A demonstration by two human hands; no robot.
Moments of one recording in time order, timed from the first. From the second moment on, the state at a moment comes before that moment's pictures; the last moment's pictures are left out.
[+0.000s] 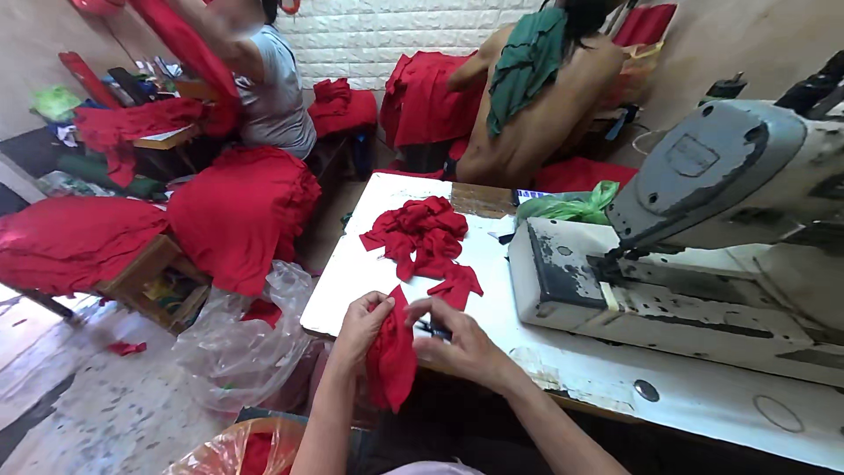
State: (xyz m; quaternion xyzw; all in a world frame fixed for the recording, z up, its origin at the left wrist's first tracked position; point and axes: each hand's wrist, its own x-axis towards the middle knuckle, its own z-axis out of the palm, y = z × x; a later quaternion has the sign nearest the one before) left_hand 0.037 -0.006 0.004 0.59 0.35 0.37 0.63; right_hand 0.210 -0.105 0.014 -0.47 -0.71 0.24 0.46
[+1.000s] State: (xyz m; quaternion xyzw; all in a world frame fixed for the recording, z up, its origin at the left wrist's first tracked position) left_hand 0.026 -0.022 0.026 0.67 0.34 0.44 0.49; right_hand 0.204 -0.043 0.035 -0.43 -0.58 0.39 0.57
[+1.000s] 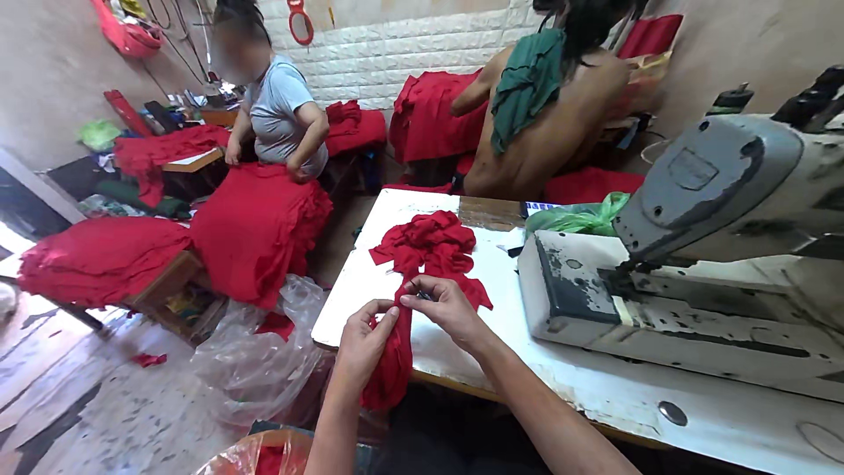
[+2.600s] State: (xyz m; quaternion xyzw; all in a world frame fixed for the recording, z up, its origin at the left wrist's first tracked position) left_hand 0.004 -0.019 0.028 0.60 0.31 0.47 0.57; right_hand 0.203 -0.070 0.016 -0.45 -0.54 0.34 0.63
